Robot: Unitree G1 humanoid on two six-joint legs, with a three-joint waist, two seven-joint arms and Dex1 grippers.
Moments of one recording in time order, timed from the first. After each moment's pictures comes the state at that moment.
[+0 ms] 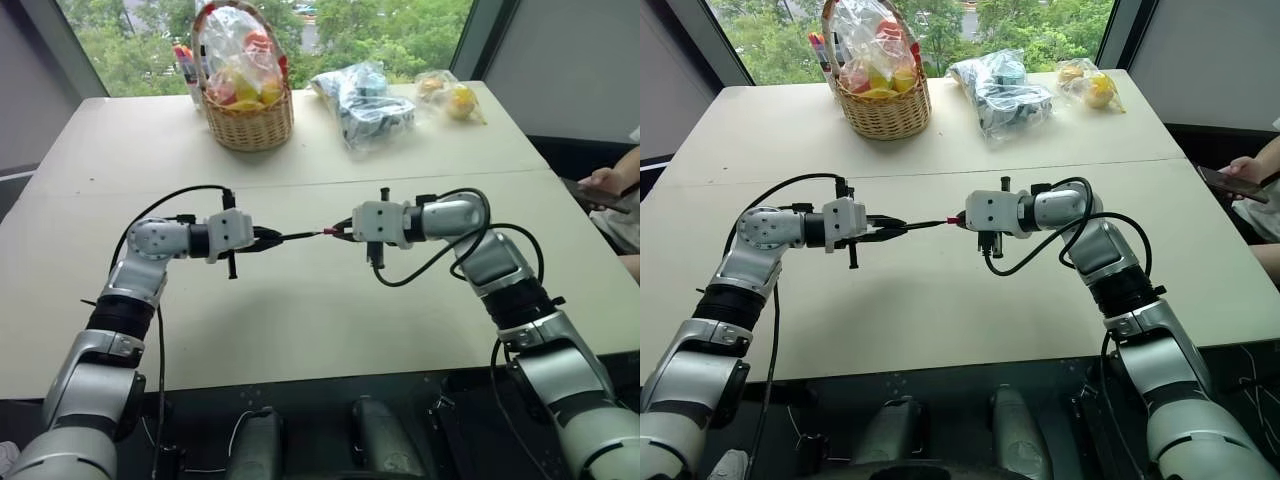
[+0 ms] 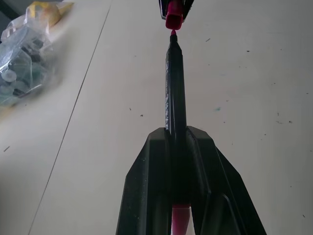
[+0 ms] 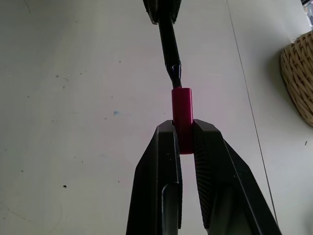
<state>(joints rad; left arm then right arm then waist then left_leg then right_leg) -0.67 0.60 -0.15 0.53 -0.07 -0.39 -1.17 -0.78 -0.52 0.31 0.24 -0.14 -0.06 1.08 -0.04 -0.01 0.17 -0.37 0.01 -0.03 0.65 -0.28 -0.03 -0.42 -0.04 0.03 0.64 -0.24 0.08</state>
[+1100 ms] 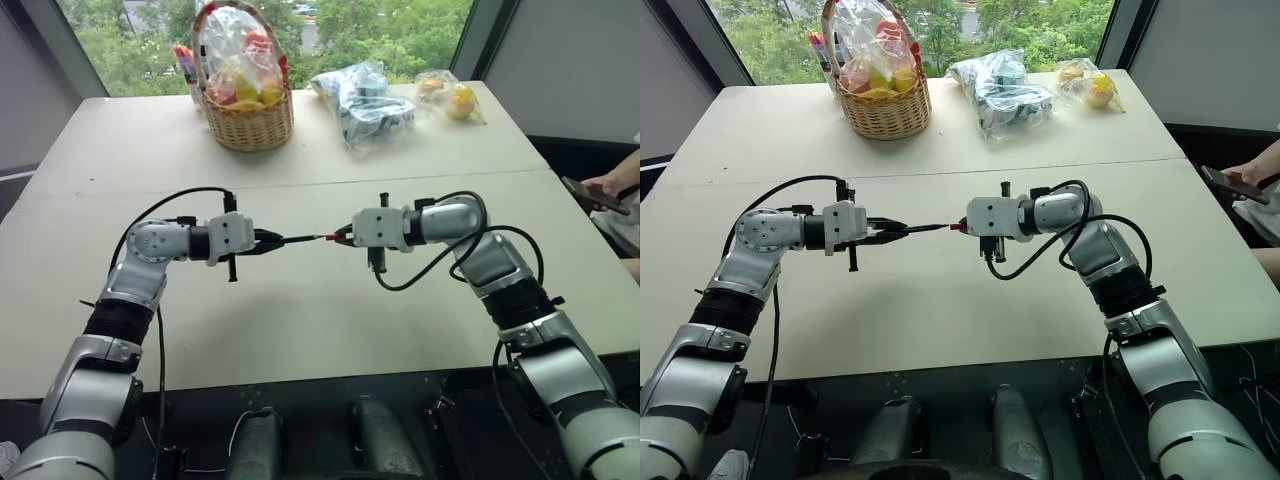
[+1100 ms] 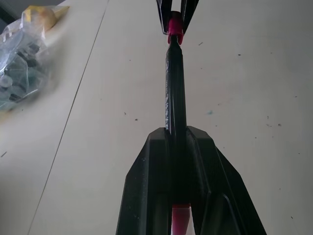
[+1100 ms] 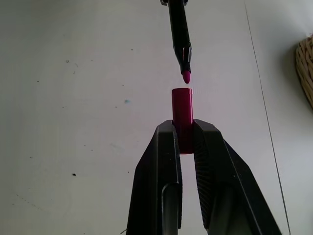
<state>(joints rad) -0.64 0.61 -0.15 0.46 -0.07 -0.37 -1.17 -0.78 -0.53 0.33 0.27 -0.16 -0.09 1.10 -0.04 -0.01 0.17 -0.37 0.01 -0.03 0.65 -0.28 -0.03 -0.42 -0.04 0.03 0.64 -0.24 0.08</state>
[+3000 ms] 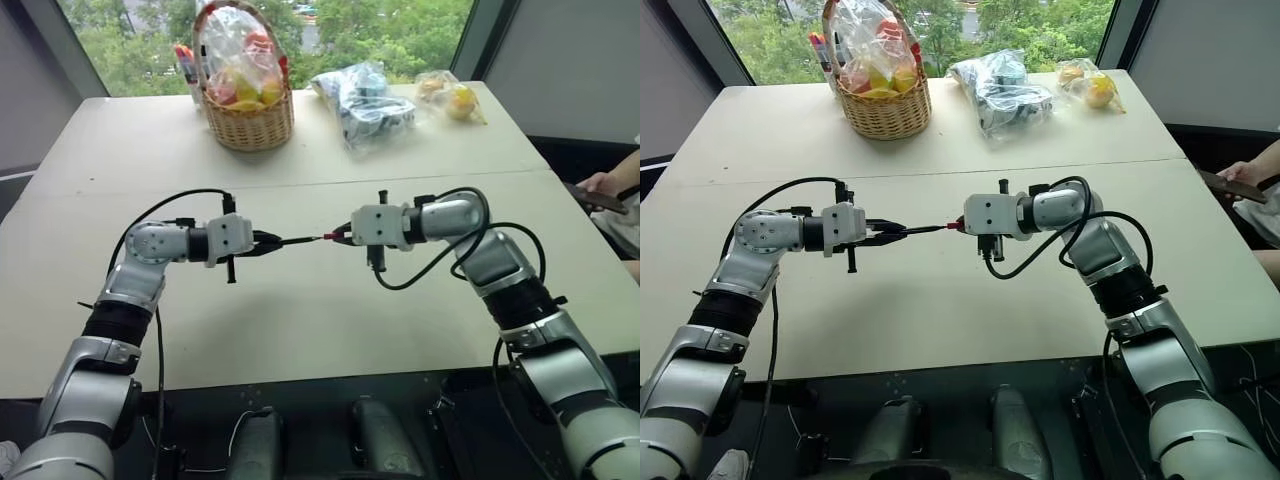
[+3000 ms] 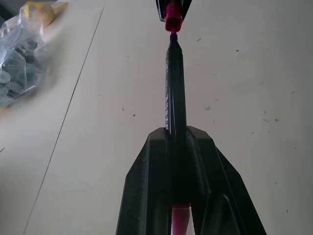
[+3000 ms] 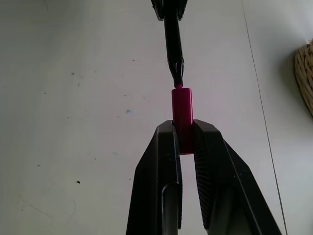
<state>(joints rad) -0.63 0.61 -0.15 0.46 -0.07 -0.37 -1.17 -0.78 -0.53 0.33 0.21 -0.14 -0.04 1.11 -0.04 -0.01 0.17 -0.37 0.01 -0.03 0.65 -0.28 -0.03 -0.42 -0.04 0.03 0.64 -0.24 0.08</state>
